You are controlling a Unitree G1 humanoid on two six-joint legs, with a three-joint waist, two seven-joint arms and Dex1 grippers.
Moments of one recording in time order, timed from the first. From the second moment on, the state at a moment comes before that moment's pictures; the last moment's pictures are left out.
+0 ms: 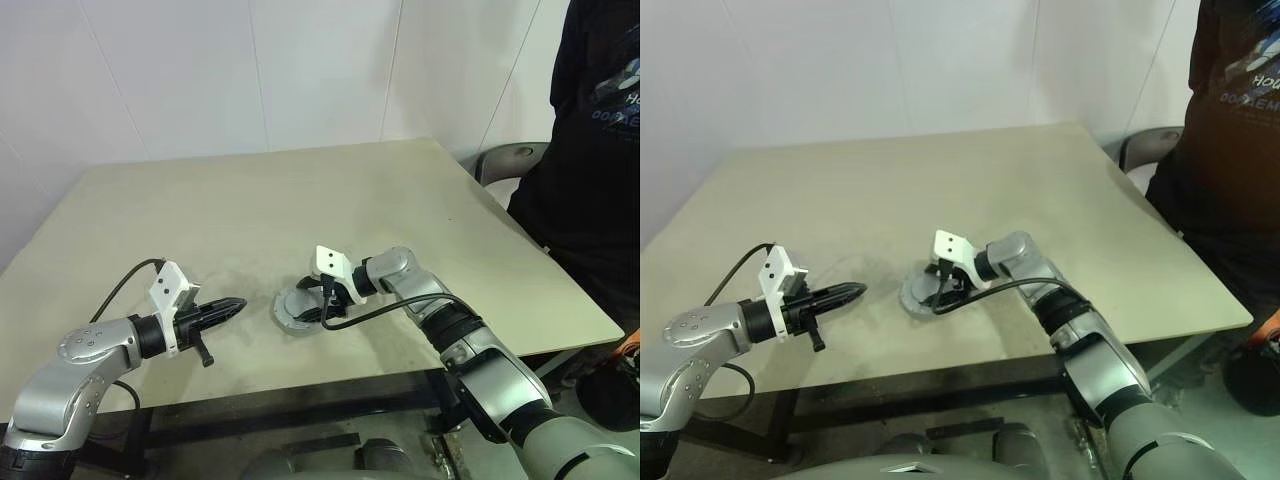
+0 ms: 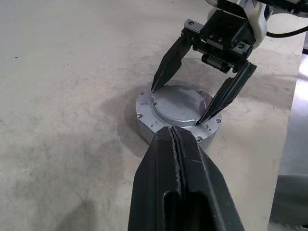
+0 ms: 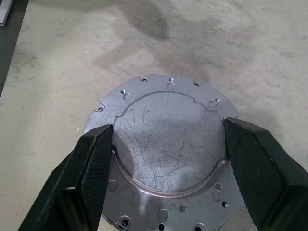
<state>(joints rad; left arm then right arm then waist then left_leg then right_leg) 0.06 0.71 0.17 -0.39 -0.58 0.58 -0.84 -0.77 -0.26 0.45 0.57 0.00 0.23 1.18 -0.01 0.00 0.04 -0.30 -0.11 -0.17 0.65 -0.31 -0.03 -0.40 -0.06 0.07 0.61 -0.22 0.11</state>
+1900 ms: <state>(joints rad) -0.18 0.55 -0.14 -0.15 -0.34 0.59 -0.77 -0.79 -0.27 0.46 0.57 -0.01 0.24 1.23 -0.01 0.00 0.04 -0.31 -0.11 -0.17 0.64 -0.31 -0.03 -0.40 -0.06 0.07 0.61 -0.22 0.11</state>
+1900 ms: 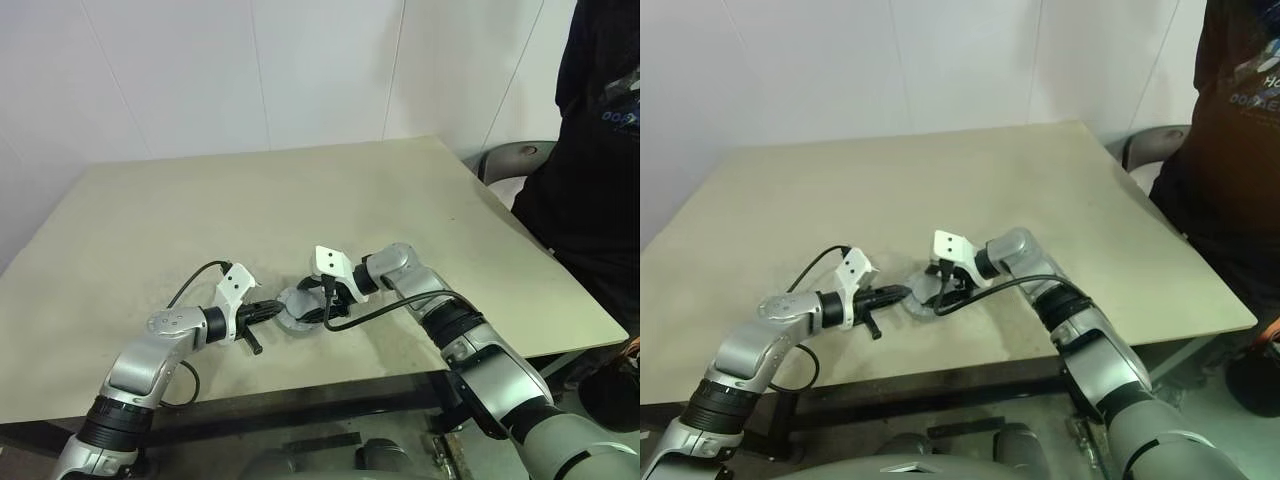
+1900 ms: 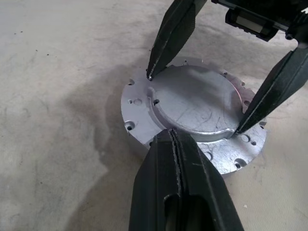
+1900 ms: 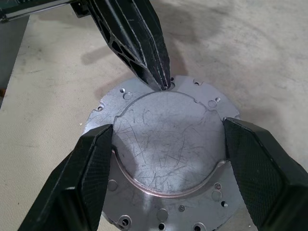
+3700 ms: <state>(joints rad) -0.21 0.56 -0.18 -0.16 -0.25 0.53 -0.76 -0.82 -0.33 -0.07 0.55 0.49 1.56 0.89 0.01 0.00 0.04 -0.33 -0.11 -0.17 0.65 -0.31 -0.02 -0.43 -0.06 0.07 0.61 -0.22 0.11</state>
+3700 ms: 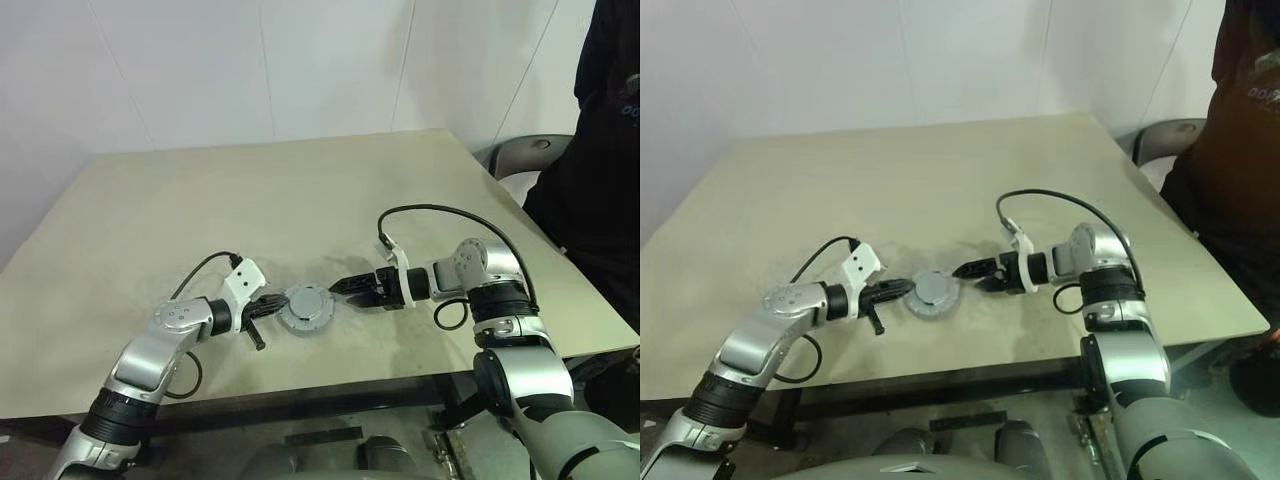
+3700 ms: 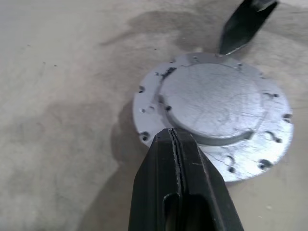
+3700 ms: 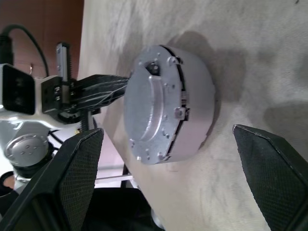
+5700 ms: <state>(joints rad) 0.10 0.70 0.21 -0.39 -0.58 0.65 -0.81 -0.71 -0.35 0.47 0.30 0.11 0.35 1.17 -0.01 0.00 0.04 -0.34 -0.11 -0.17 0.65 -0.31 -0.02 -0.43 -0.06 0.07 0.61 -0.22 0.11</state>
